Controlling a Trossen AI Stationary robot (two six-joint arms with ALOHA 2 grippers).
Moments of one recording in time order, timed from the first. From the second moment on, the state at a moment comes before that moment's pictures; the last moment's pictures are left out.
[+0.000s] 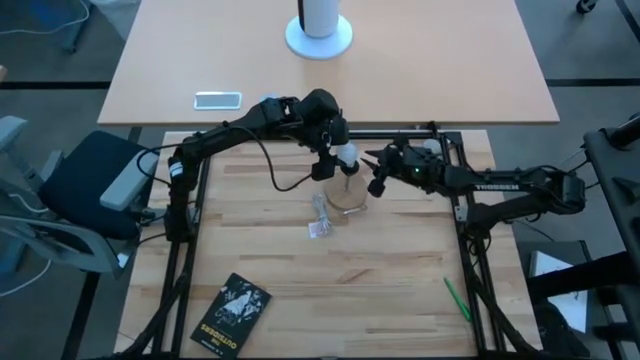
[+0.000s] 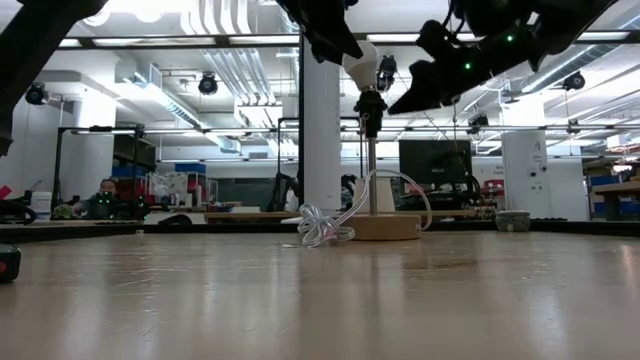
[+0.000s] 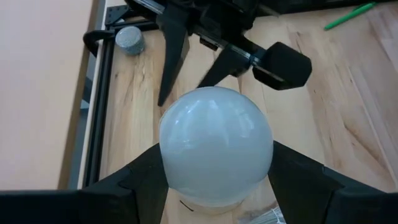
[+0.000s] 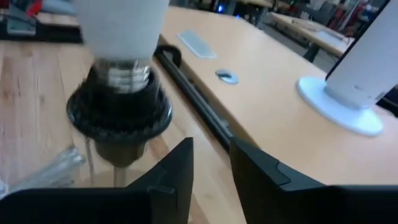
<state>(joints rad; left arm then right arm) 0.33 1.96 2.18 -1.01 0.20 0.35 -0.30 1.14 0.61 0.28 0.29 -0.22</state>
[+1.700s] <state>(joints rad) 0.32 1.97 2.13 -0.91 0.19 0.36 -0.32 1.21 0.61 0.53 0.05 -0.21</state>
